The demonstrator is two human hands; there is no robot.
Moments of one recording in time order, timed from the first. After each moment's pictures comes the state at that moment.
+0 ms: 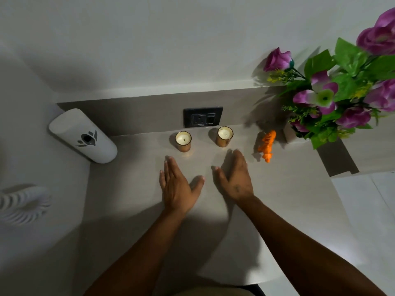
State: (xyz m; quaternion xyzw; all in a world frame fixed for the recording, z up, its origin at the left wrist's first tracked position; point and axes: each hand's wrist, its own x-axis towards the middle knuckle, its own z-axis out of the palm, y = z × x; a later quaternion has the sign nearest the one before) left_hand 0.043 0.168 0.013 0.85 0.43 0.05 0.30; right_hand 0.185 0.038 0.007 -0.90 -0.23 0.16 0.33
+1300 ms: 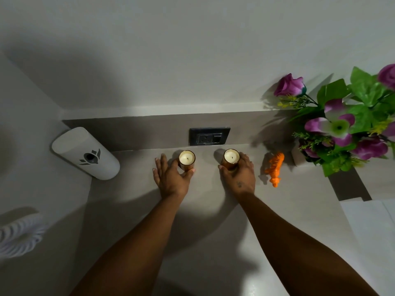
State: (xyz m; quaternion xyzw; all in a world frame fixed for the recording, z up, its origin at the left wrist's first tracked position) left_hand 0.097 0.248 0.007 0.81 0.49 0.09 0.30; right_hand 0.244 0.092 0.003 -0.91 -0.17 0.13 0.36
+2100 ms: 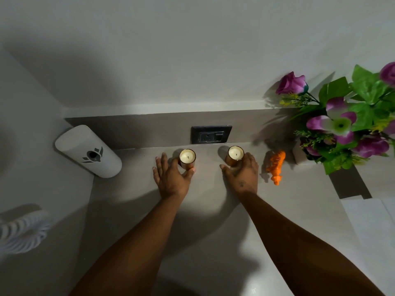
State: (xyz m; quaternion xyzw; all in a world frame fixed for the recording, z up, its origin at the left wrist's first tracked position) left_hand 0.090 0.248 0.007 0.83 0.48 0.08 0.27; right_hand 0.242 0.086 0.001 -0.92 -0.18 0.10 0.33
